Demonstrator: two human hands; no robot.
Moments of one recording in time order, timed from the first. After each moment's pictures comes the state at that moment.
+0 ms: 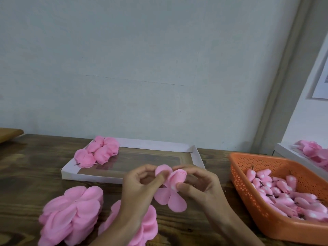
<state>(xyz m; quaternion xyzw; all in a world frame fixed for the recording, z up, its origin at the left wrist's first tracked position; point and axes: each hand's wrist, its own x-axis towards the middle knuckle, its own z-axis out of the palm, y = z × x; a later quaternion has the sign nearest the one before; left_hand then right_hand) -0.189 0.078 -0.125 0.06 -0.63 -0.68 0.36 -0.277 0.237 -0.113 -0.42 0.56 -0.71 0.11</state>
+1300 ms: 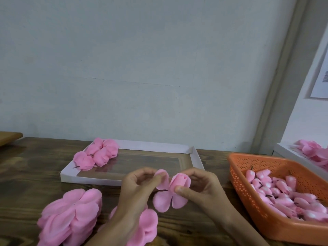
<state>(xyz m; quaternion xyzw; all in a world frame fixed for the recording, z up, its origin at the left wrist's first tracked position) -0.190 0.074 -0.126 0.09 -0.60 -0.73 0.31 -0.287 0.244 -0.111 -0.45 0.59 -0.66 0.11</state>
